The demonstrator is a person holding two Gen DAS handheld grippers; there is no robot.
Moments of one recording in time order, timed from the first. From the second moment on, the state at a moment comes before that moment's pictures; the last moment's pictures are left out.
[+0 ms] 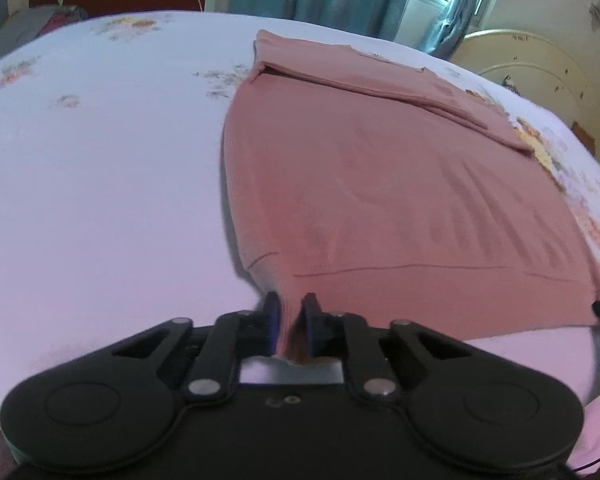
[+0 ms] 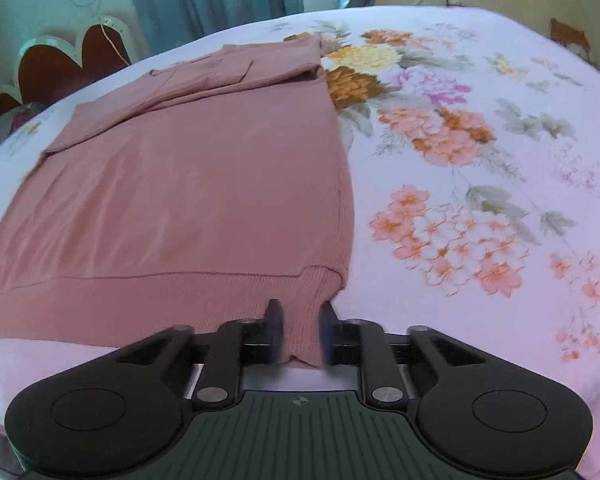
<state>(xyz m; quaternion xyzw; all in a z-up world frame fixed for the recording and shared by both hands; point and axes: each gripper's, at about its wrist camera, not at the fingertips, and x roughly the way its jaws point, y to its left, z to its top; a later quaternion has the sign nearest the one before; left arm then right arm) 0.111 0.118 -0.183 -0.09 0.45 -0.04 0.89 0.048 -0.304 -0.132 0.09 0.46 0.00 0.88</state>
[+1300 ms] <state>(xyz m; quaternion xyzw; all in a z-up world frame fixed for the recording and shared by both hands) 0.406 0.103 -0.101 -0.17 0.30 -0.02 0.94 0.373 -0.345 -0.067 0.17 0.32 0.01 0.93</state>
